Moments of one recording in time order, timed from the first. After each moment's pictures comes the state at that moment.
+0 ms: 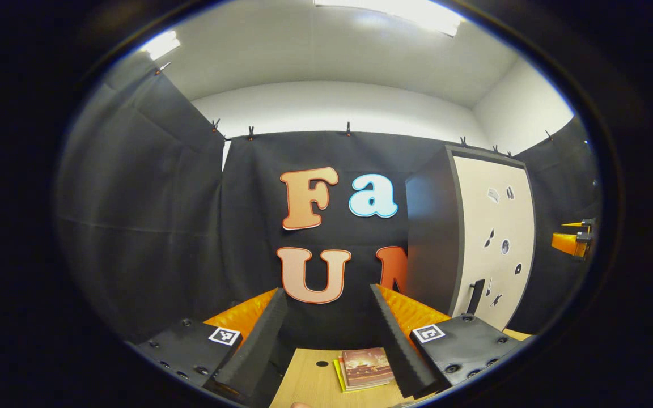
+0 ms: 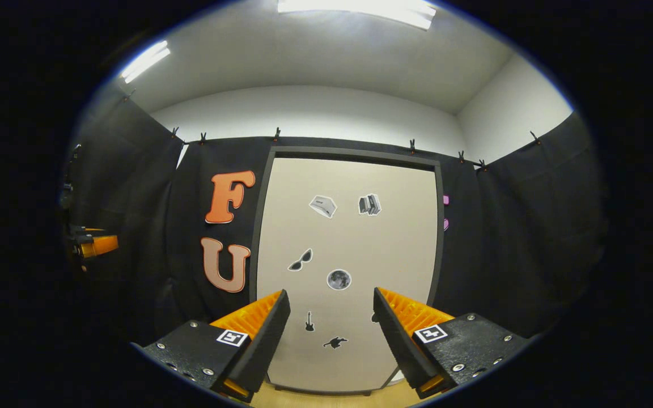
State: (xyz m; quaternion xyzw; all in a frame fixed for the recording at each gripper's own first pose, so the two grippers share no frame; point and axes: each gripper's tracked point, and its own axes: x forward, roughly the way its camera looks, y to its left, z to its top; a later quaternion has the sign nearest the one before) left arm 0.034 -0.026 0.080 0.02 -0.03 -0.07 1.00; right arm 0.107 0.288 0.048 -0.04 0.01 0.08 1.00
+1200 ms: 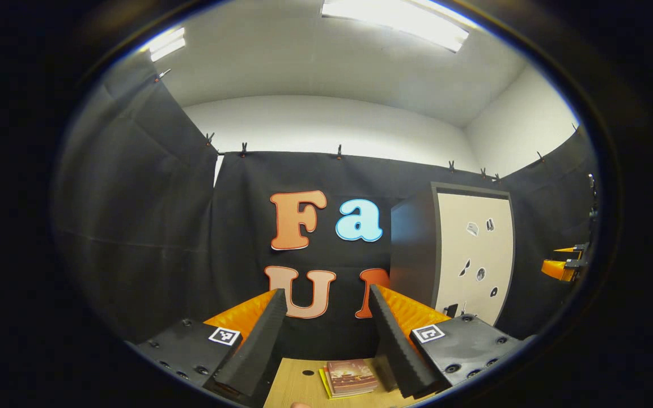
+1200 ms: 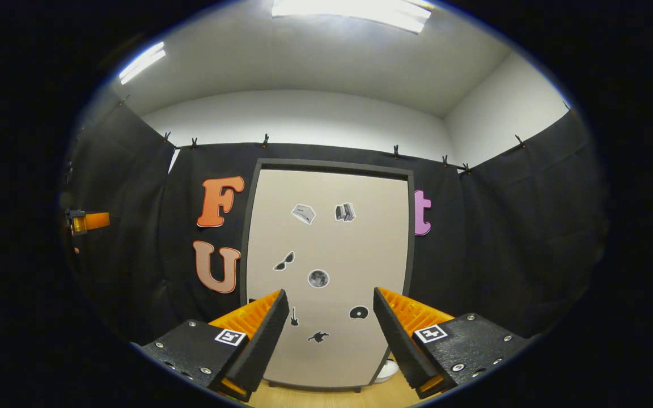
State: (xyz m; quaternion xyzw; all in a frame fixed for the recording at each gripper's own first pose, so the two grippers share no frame) left arm 0.001 -0.039 0.131 -0.01 -0.07 -0.10 0.99; right arm 0.073 0.254 0.062 -0.03 0.00 0.05 1.00
